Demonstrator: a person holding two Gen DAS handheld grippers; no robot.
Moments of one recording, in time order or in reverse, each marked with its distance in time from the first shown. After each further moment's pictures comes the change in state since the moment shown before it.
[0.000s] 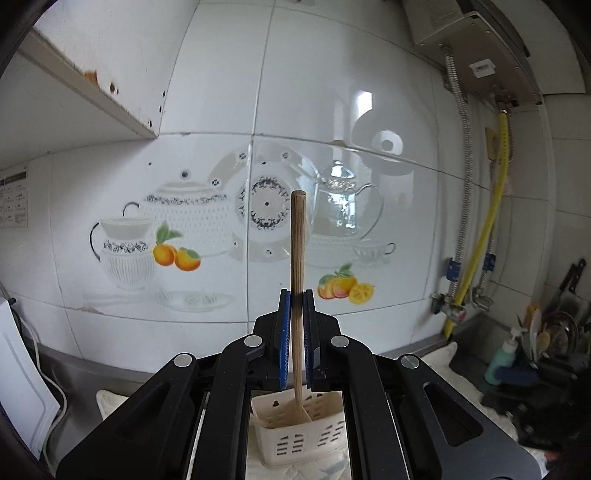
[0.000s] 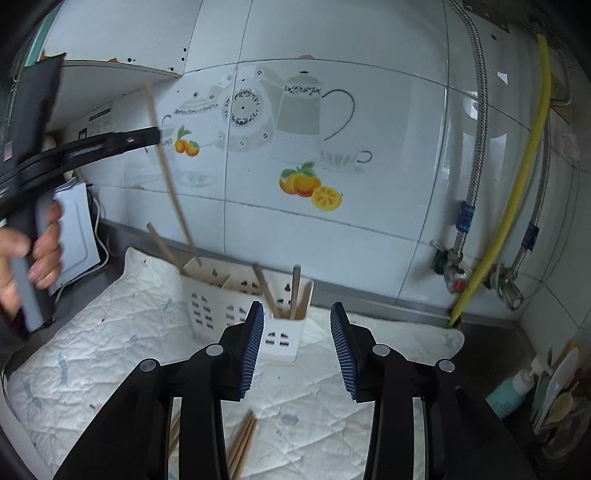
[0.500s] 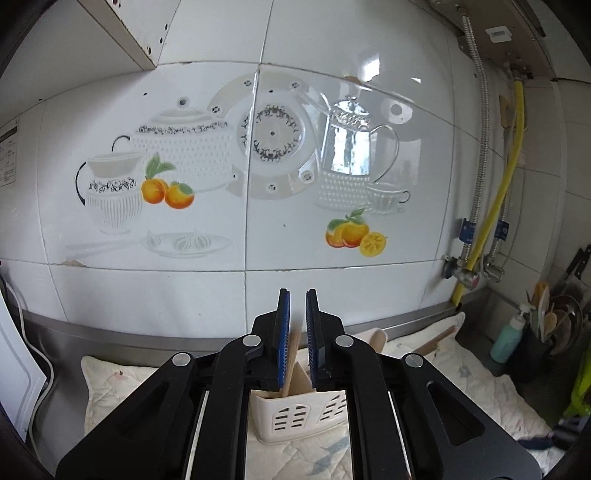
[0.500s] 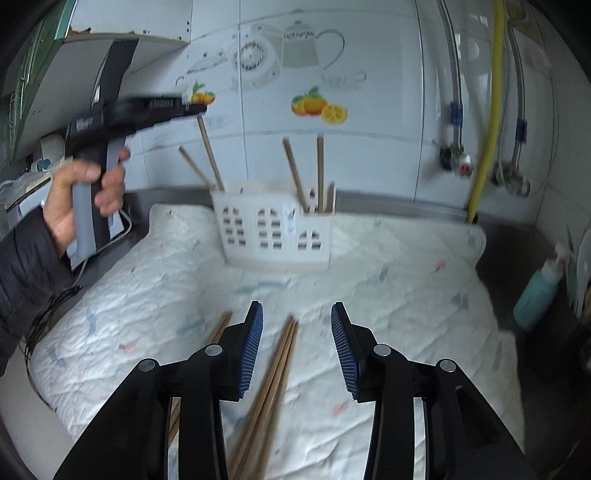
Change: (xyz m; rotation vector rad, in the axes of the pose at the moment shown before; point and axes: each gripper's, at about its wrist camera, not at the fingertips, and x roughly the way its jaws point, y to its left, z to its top) left arm 0.029 0.007 -0.038 -0.017 0.122 -0.009; right arm -0.030 0.024 -0.108 0.130 0.129 0.073
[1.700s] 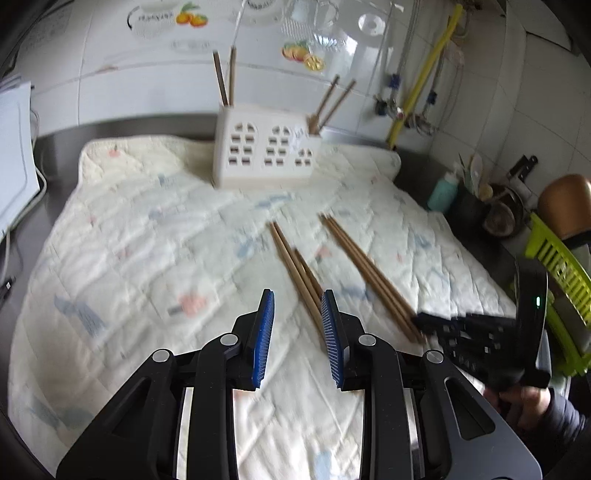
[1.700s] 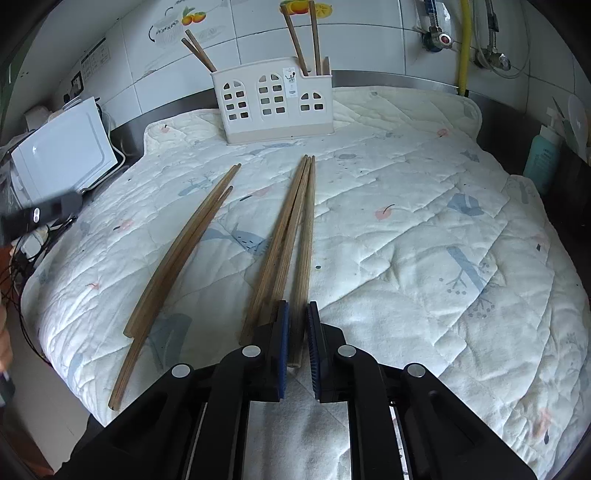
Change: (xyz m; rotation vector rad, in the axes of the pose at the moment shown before) left arm -0.163 -0.030 -0.233 -0.086 0.389 -0.138; right arm 0.014 0.030 -0.134 0.107 0.196 -0.019
